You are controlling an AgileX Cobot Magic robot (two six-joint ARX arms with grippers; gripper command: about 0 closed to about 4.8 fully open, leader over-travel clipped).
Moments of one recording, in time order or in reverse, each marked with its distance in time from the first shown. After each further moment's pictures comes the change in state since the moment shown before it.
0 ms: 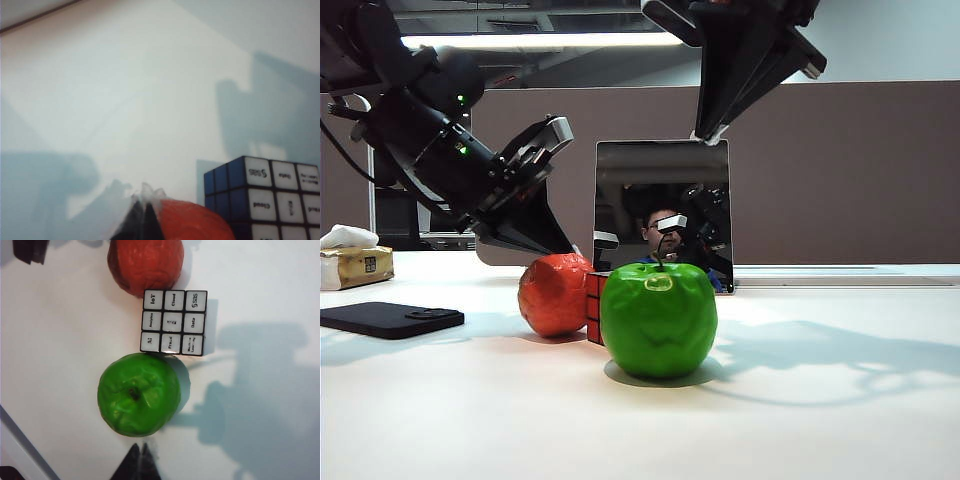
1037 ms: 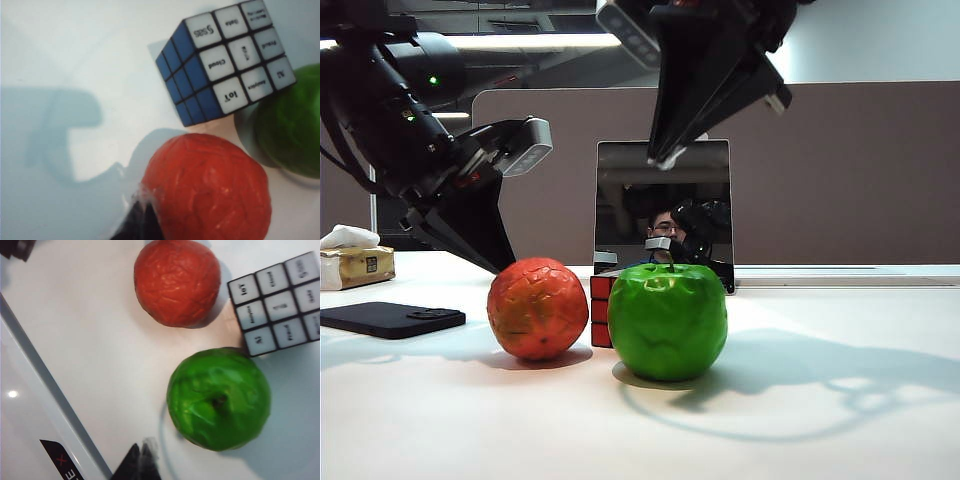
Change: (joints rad) left arm 0.000 -0.125 0.000 -0.464 -0.060 0.154; right arm 0.082 0.000 -0.105 0.059 -0.136 0.015
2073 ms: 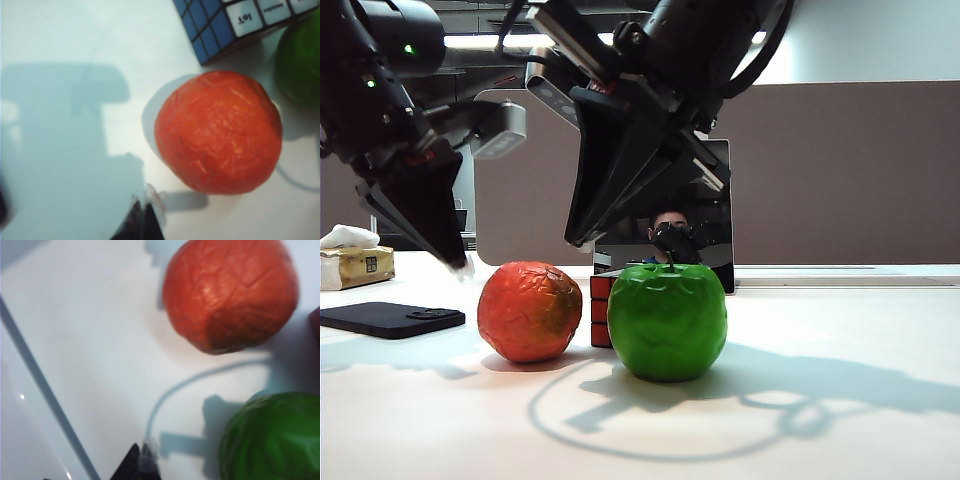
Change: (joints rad) left arm 0.001 -0.108 -0.001 -0.176 -0.146 0.074; right arm 0.118 0.087 -0.123 0.251 -0.004 0.128
